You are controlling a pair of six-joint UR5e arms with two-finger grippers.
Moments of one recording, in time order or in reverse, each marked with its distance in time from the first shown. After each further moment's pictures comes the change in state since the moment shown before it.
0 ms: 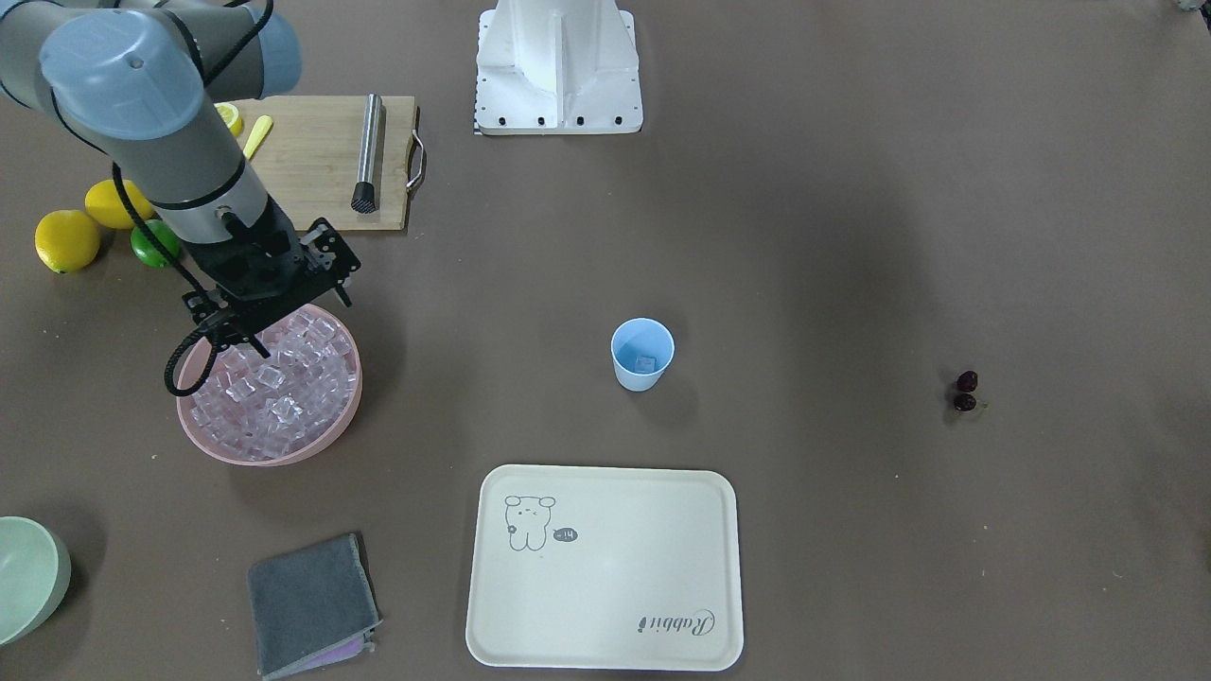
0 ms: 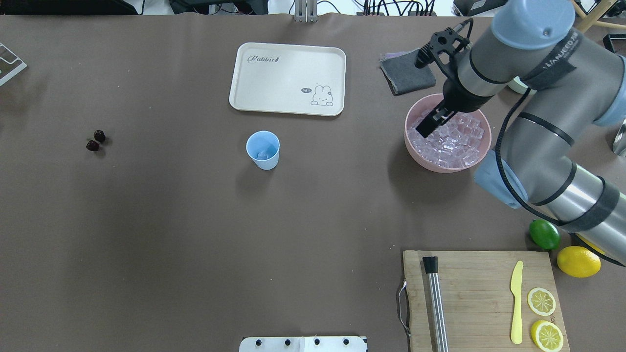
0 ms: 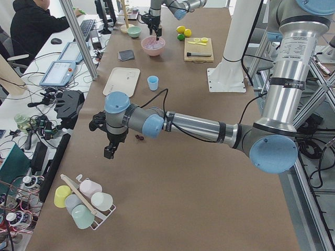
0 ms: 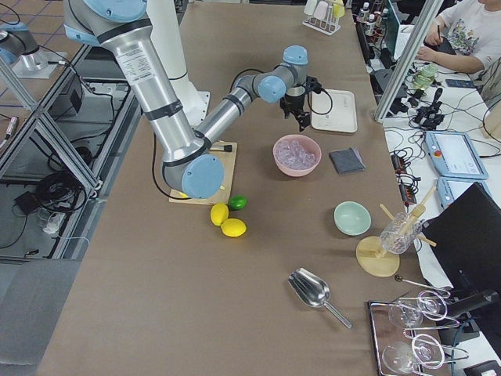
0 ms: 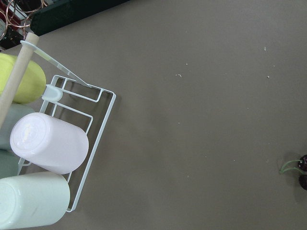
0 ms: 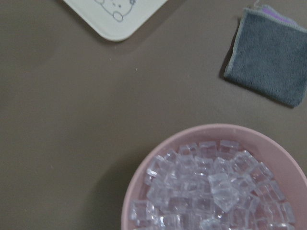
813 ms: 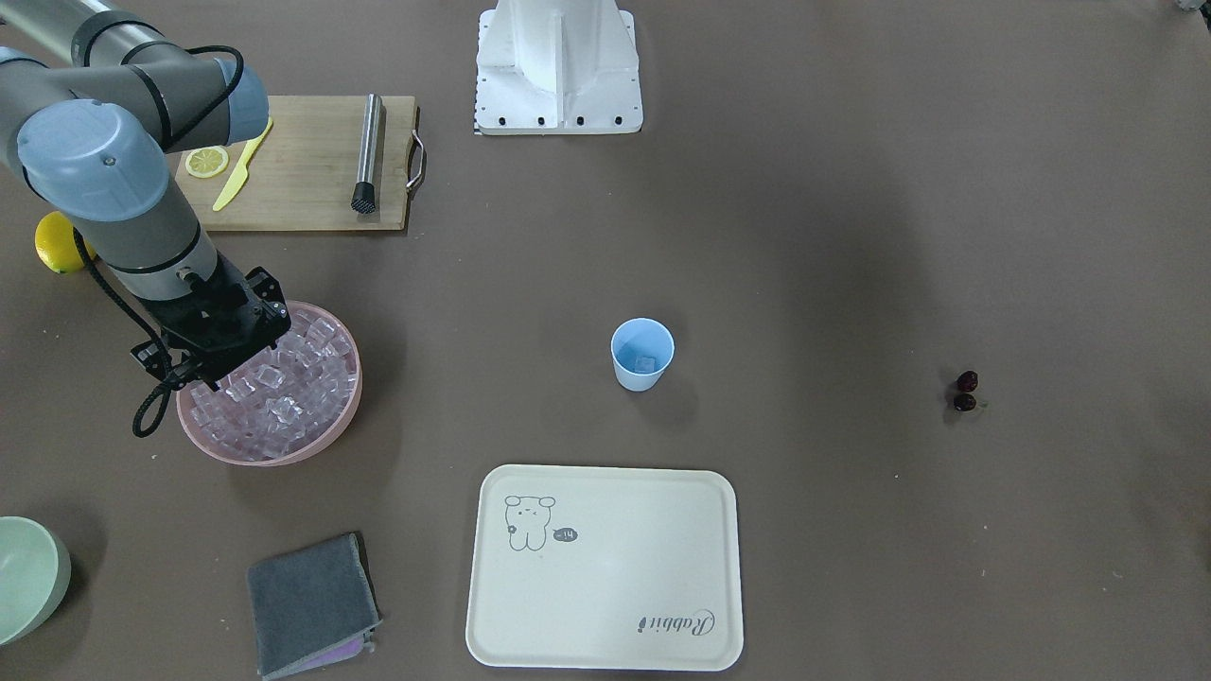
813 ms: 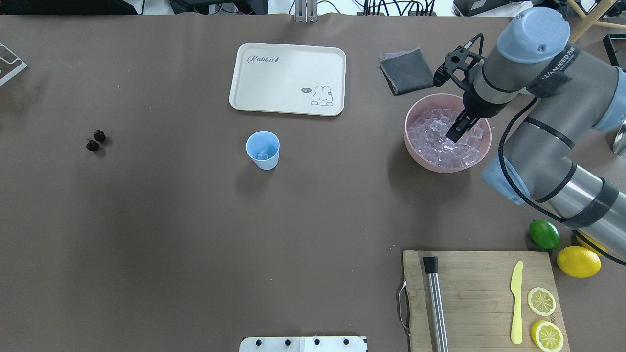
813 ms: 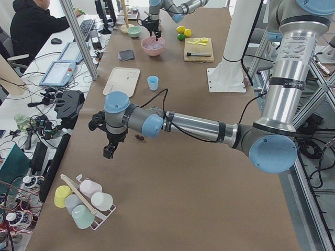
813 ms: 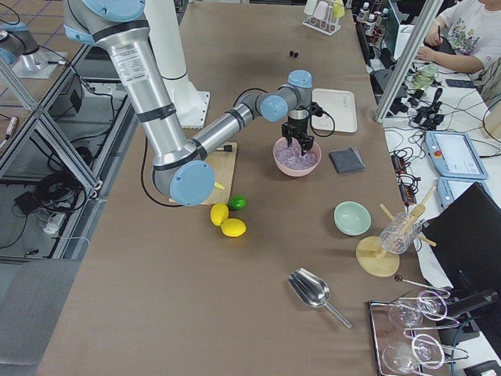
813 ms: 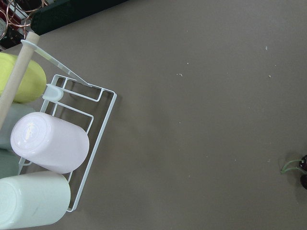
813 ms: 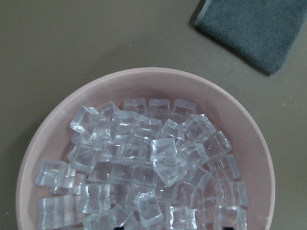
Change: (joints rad) left arm 0.000 -0.004 0.002 -0.007 0.000 0.000; right arm 0.013 -0.027 -0.103 0.008 -0.057 -0.150
